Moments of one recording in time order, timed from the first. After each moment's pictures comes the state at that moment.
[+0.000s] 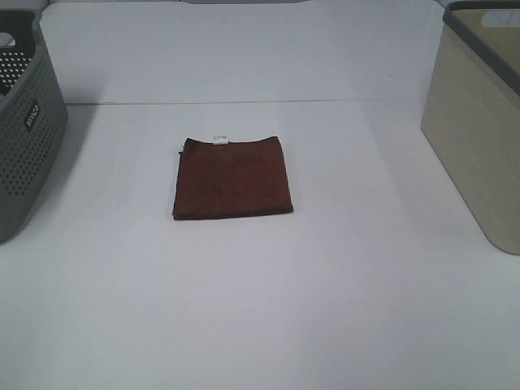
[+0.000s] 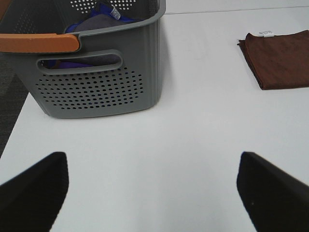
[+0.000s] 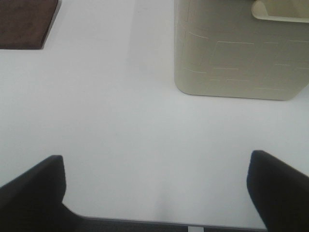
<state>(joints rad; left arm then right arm) 0.02 -0.01 -0.50 0.00 1.05 0.03 0.01 0.00 -0.46 0.05 1.11 -0.10</state>
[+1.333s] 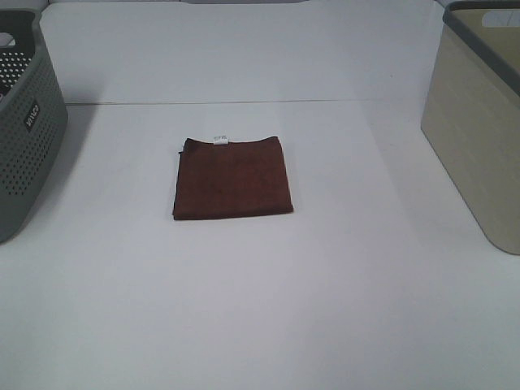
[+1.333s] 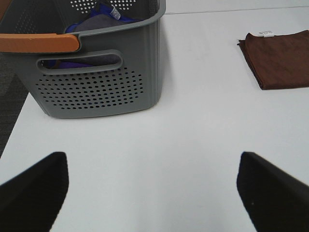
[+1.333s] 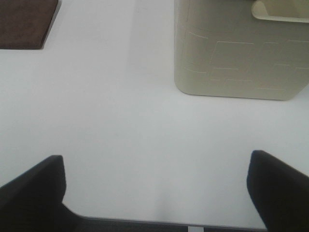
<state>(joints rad) 0.02 -0.01 -0.50 0.00 1.05 0.03 0.01 0.00 -0.46 0.05 1.11 -0.10</state>
